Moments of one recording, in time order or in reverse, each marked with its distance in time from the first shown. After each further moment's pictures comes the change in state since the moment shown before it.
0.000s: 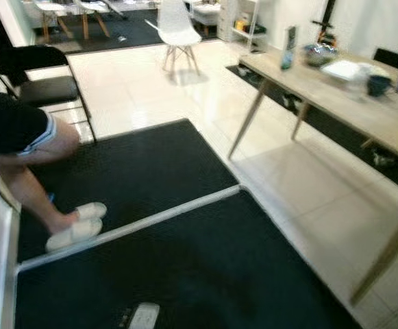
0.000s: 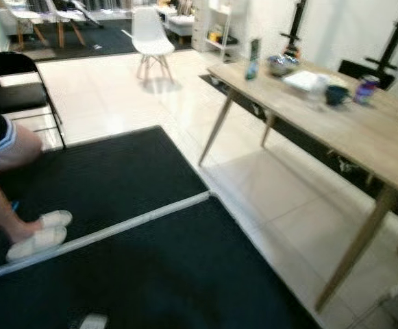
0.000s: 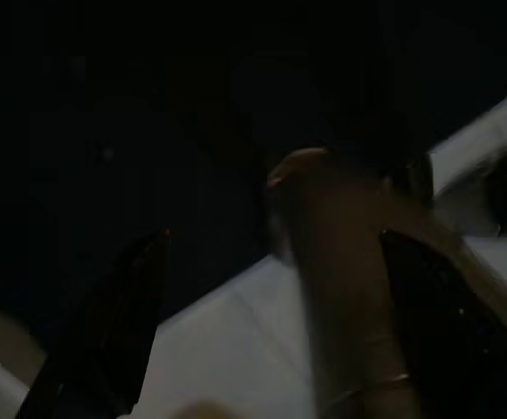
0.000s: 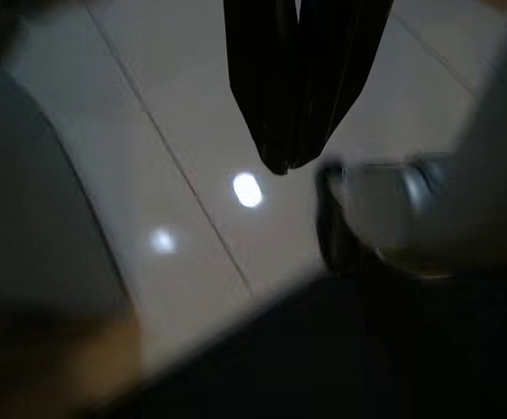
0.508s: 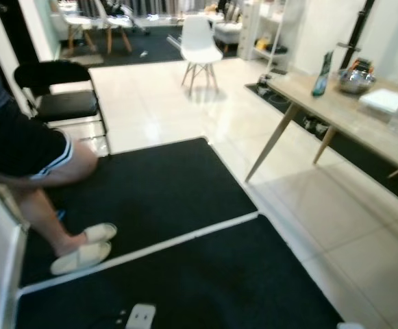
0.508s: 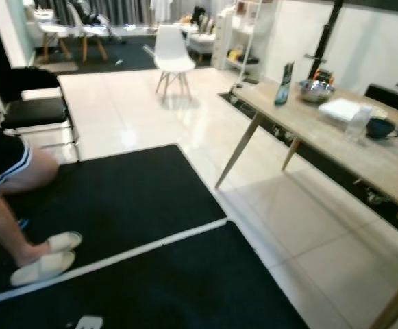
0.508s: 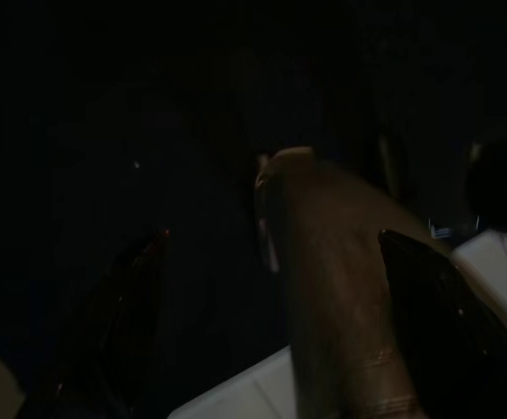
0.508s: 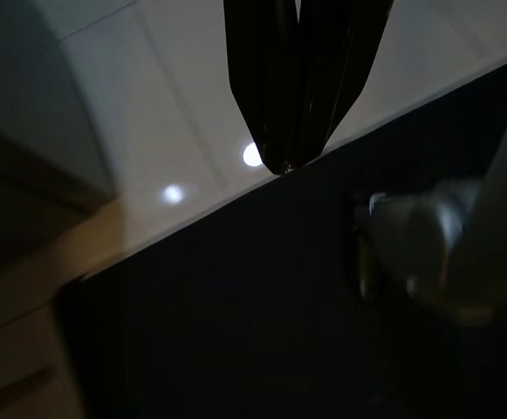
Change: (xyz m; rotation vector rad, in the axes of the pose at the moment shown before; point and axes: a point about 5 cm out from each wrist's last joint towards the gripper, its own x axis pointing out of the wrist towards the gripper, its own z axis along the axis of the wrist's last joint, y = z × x) left arm 0.000 -0.001 0.000 0.003 -0.011 0.007; right arm 0.001 0.005 -0.006 -0.004 0.029 0.003
